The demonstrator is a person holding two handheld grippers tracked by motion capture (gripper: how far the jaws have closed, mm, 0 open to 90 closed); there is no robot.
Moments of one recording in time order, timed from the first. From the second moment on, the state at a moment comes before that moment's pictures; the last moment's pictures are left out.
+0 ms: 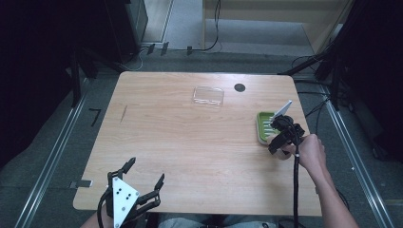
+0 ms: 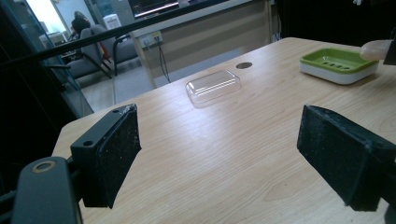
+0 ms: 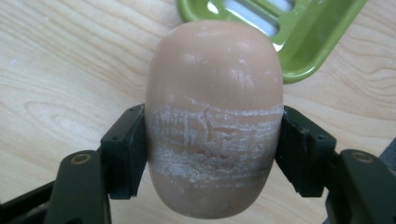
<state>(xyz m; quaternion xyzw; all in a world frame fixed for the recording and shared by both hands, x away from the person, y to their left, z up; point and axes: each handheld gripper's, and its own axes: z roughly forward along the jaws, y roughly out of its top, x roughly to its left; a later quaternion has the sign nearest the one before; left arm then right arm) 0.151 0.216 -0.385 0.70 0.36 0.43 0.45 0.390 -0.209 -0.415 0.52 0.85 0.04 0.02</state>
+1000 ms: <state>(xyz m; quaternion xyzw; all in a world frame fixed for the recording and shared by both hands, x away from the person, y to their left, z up) 0.151 0.216 -0.385 0.70 0.36 0.42 0.45 0.428 -0.209 -0.400 0.53 0.84 0.05 0.03</state>
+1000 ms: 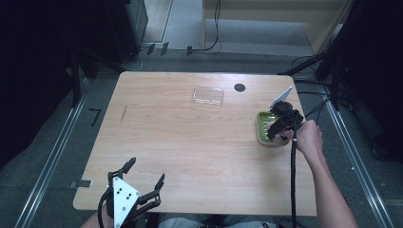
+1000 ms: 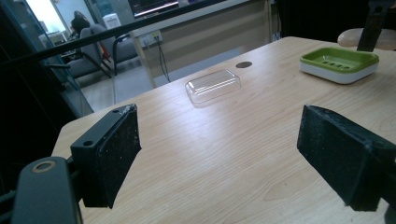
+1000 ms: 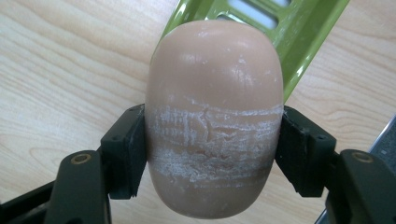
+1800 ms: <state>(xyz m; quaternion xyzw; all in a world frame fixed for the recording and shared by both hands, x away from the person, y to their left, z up) 0.152 0.216 -0.385 0.70 0.37 0.42 0.45 0.450 -0.208 -0.400 0.56 0.83 0.08 0.02</state>
